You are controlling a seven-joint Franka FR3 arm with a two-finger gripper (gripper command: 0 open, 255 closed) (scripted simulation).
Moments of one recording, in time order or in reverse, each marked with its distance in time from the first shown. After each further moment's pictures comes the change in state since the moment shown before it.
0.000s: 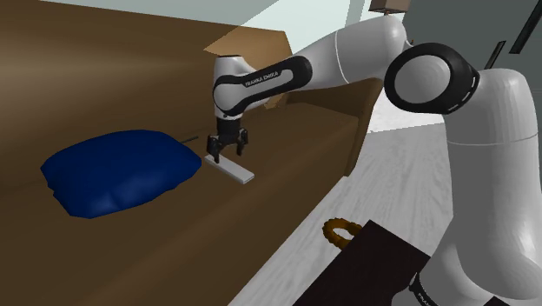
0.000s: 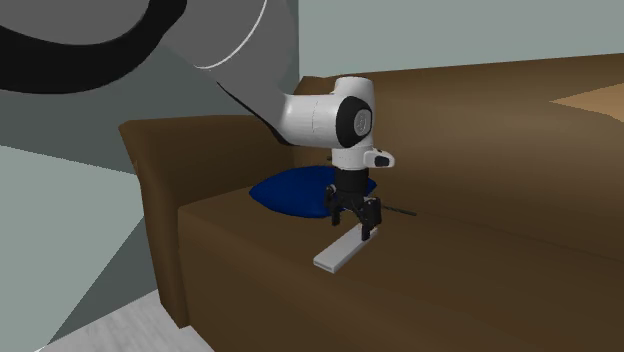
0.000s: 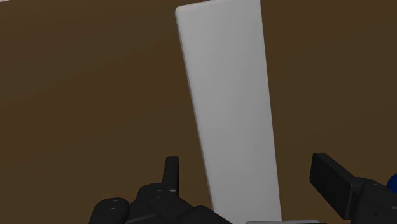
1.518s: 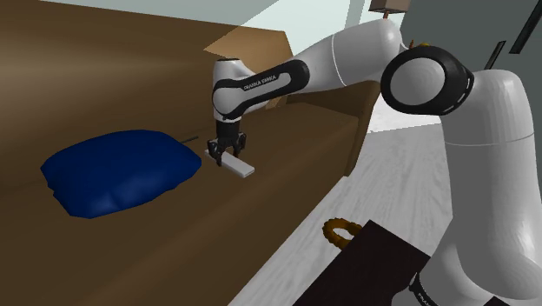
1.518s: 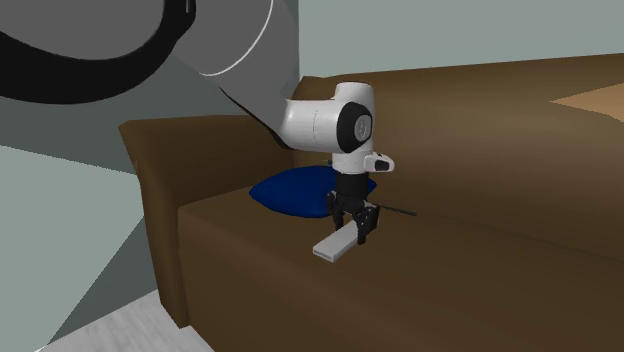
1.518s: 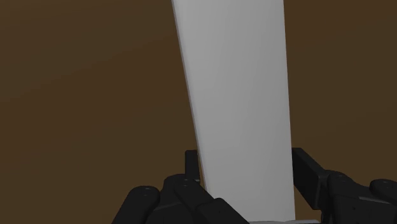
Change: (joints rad) arm 0.002 0.019 -0.001 0.006 -0.003 0.013 0.003
